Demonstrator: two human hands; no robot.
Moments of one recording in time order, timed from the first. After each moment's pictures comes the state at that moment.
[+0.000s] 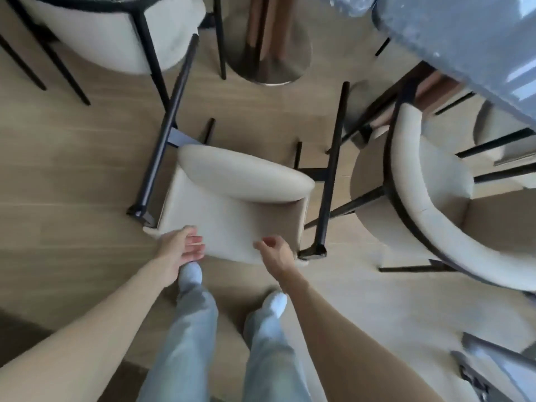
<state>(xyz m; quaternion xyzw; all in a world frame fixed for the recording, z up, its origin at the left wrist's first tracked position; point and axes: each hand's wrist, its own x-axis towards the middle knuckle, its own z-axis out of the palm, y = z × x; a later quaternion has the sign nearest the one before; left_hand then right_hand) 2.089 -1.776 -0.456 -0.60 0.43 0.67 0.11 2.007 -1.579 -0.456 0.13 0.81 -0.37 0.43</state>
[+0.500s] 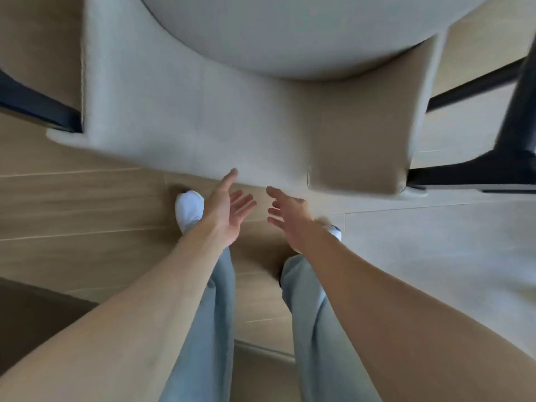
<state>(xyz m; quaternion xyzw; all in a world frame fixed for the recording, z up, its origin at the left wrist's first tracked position) 2.127 -1.719 -0.826 -0.66 0.21 0.71 0.13 2.084 -1.594 -0.837 0.41 0.64 -0.42 0.50</state>
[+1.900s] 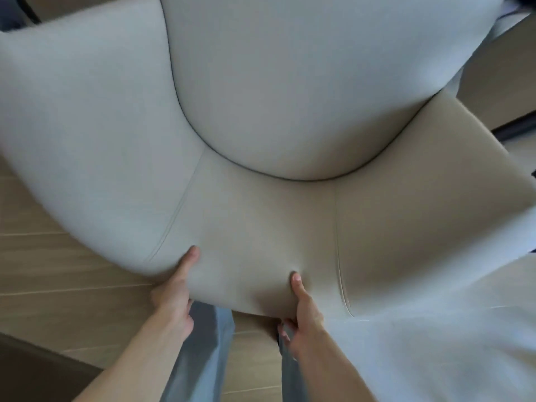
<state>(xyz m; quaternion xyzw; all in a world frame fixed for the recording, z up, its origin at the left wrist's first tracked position) 2.193 -1.764 -0.703 -0.74 0.28 0.60 -0.01 2.152 -1.581 -0.715 0.63 0.50 -0.48 0.36</state>
